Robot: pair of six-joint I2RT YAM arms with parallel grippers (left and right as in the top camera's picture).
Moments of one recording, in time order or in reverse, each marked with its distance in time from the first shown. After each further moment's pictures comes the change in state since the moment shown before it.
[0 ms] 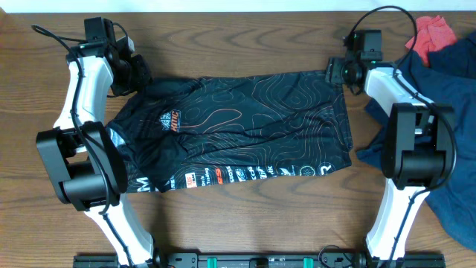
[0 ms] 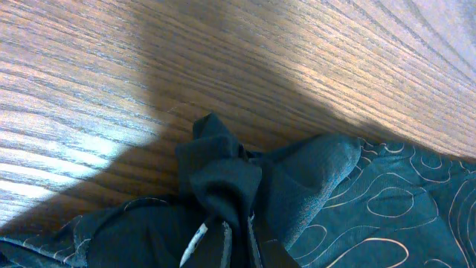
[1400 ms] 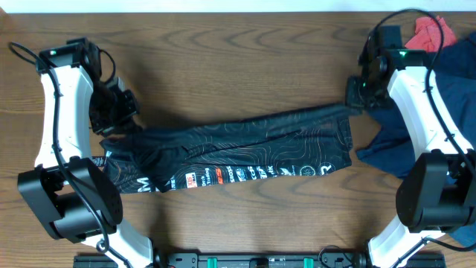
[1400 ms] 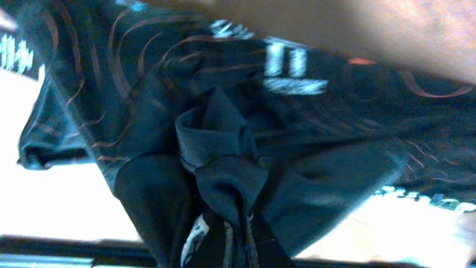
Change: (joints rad) left arm 0.055 -0.209 -0.045 -0.637 -0.070 0.054; right arm 0.006 -0.350 0.016 -0.778 0.091 0.027
